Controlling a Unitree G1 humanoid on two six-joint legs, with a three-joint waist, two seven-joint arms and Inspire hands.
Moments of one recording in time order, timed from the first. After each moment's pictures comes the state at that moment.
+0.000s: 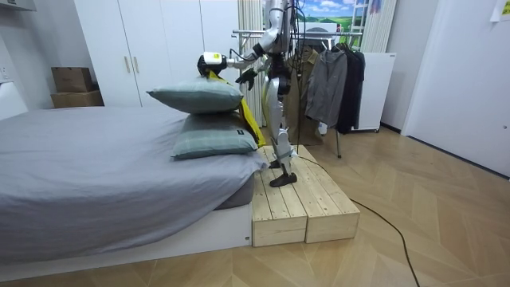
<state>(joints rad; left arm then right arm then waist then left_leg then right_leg) -0.16 0.31 -0.26 0.68 0.56 -0.16 0.73 0.06 -0.31 0.03 0.89 -0.56 -0.11 -0.55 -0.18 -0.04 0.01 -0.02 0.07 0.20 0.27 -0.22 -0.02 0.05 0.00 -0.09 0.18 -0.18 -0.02</state>
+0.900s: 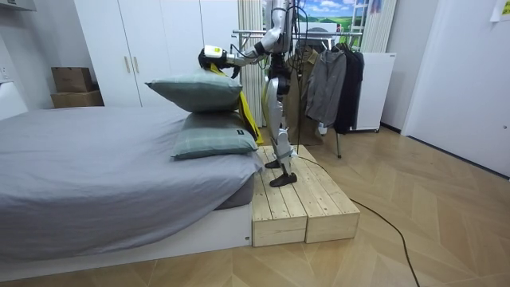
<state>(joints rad) -0.16 0.27 -0.28 0.58 0.67 -0.15 0.70 0.08 -0.30 0.14 0.43 -0.54 -0.13 -0.46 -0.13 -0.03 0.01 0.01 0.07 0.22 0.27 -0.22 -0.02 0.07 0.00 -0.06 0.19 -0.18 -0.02</state>
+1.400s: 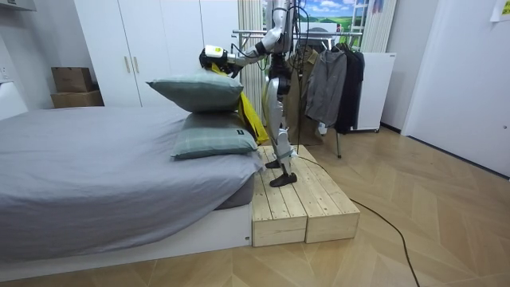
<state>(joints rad) -0.15 0.28 -0.28 0.58 0.70 -0.15 0.69 0.08 -0.30 0.14 0.42 -0.17 -0.13 -0.24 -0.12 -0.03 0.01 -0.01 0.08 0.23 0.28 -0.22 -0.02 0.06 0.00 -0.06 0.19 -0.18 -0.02</state>
